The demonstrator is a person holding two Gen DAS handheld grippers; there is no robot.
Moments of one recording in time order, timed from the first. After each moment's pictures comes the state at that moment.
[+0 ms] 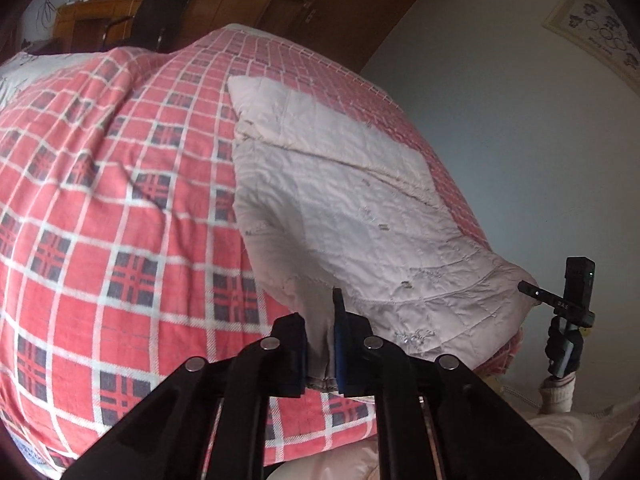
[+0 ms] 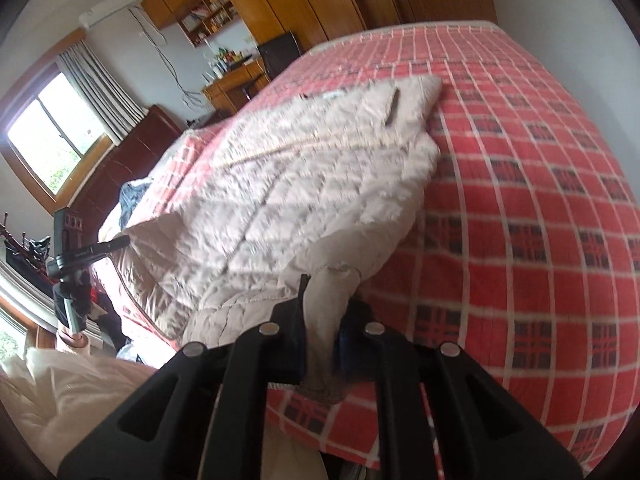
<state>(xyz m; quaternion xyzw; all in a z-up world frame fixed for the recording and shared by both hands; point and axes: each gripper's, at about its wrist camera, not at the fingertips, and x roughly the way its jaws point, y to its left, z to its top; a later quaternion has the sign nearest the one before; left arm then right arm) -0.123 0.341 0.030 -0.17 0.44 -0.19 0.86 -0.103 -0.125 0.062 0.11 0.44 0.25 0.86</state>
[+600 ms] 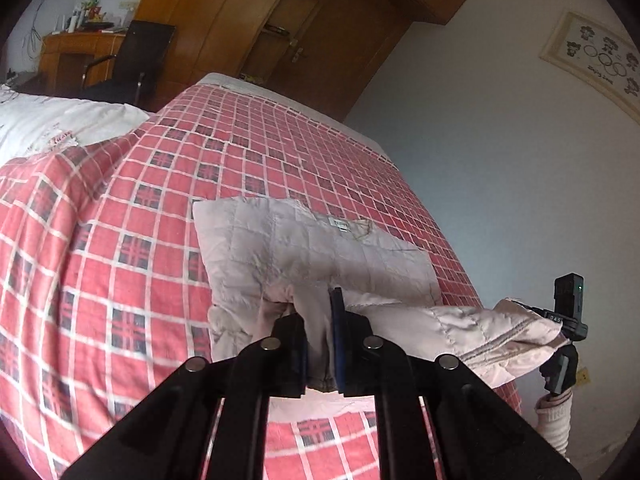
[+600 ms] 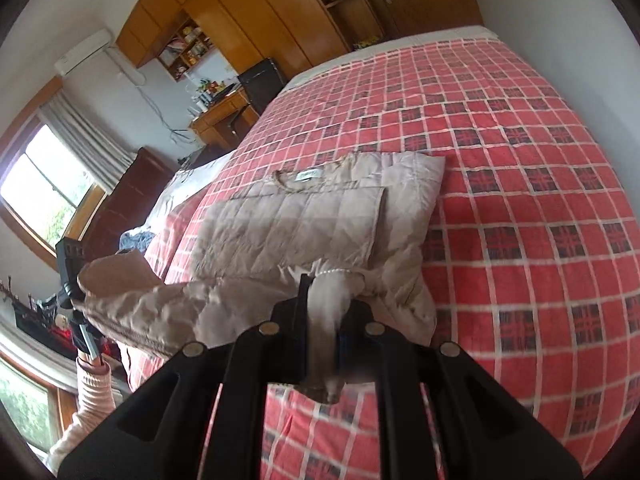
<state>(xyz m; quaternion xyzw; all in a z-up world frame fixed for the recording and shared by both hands) 0.073 0.353 0.081 -0.18 0.38 -0.19 0.89 0.100 -0.137 0.101 0.18 0.44 0.22 0.85</state>
